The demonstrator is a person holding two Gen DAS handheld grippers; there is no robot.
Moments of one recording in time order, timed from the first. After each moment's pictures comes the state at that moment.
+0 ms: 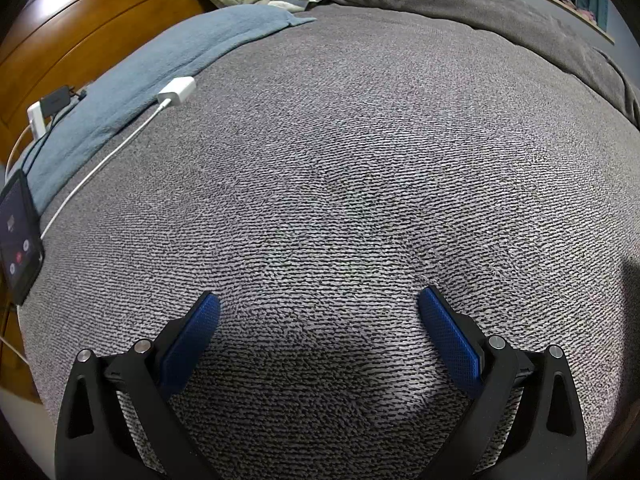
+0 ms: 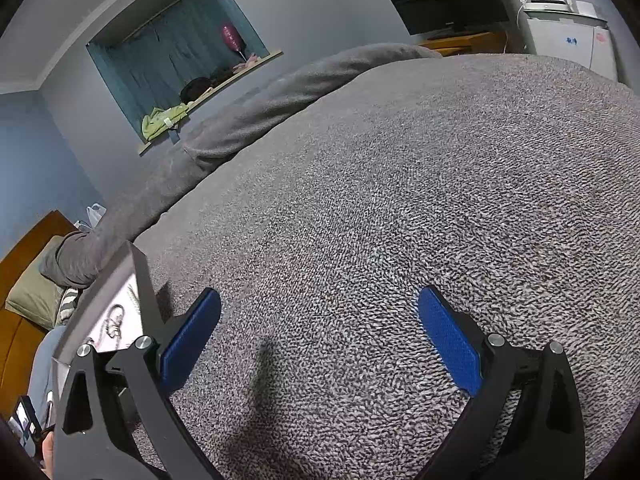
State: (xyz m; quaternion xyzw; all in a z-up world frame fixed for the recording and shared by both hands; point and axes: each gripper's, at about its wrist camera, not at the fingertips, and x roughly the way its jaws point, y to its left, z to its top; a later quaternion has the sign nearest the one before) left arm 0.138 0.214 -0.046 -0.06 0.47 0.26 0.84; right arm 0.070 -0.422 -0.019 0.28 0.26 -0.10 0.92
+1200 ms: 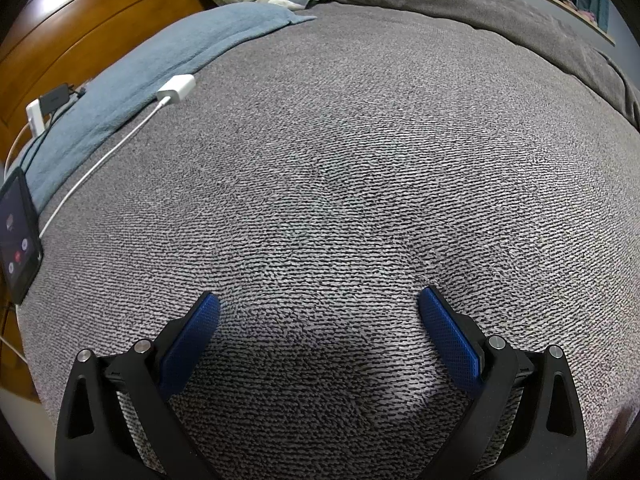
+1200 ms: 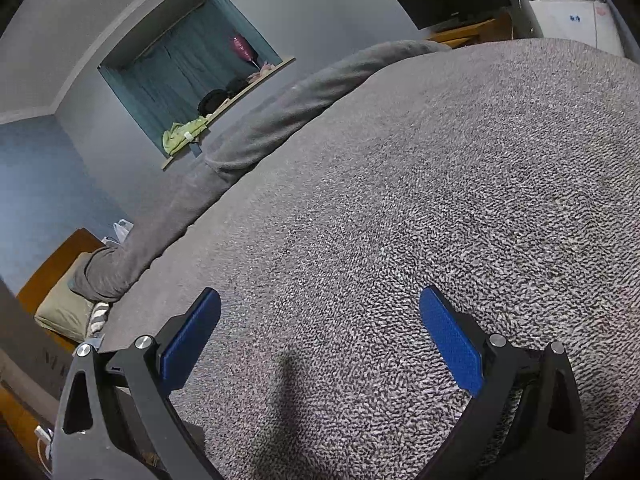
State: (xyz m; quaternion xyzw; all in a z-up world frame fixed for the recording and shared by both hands) left arm 0.139 0.216 -0.048 -0.07 0.47 0.26 0.84; right arm 0.043 -0.455 -0.021 0.33 0.23 -0.05 0.91
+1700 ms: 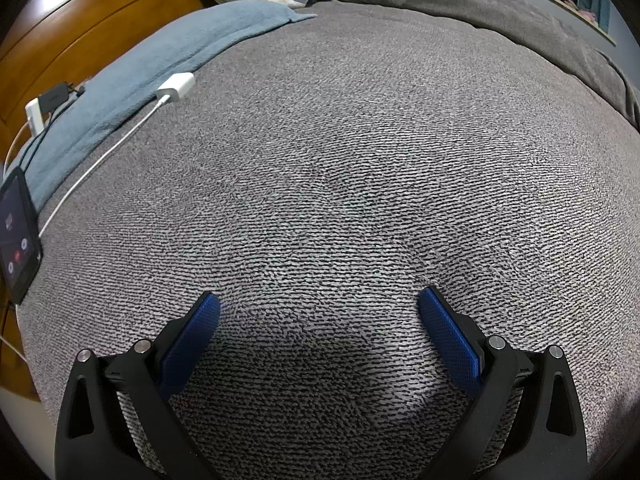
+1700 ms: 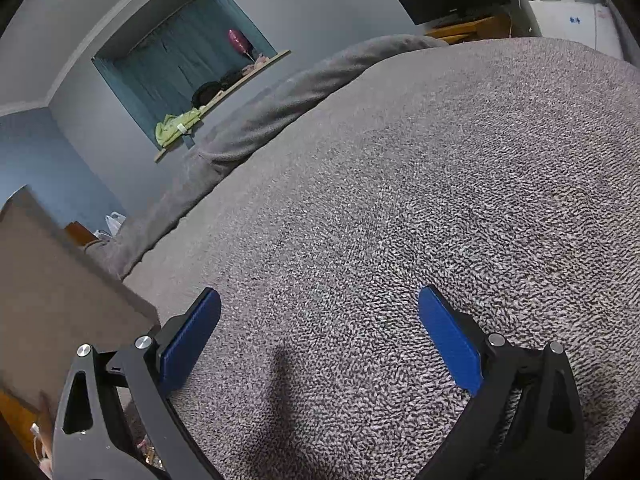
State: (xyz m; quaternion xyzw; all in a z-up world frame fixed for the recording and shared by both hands) left arm 0.139 0.219 -0.048 -0.07 0.47 0.26 0.84; right arm 0.038 -0.450 -0.018 0.31 0.25 -0.07 0.91
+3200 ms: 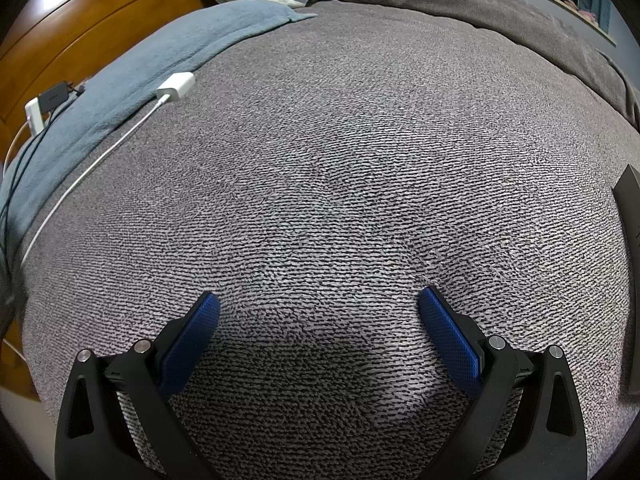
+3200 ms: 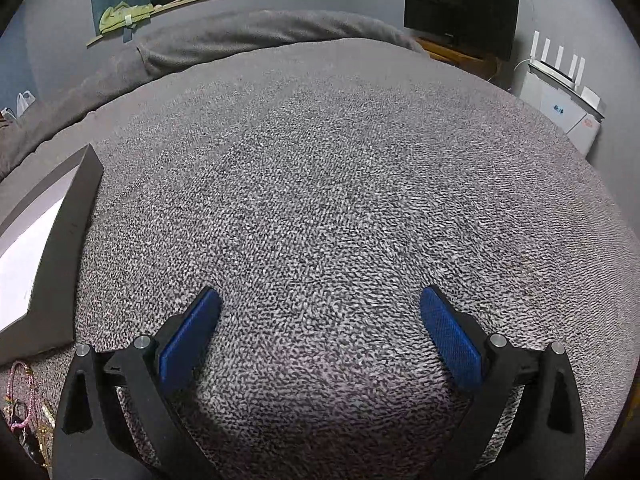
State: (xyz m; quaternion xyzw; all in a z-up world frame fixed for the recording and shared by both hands) left arm 0.140 0.220 -0.048 -0.07 0.47 0.26 0.84; right arm 0.109 -0.378 -0.025 0.10 0.40 -0.23 0.88
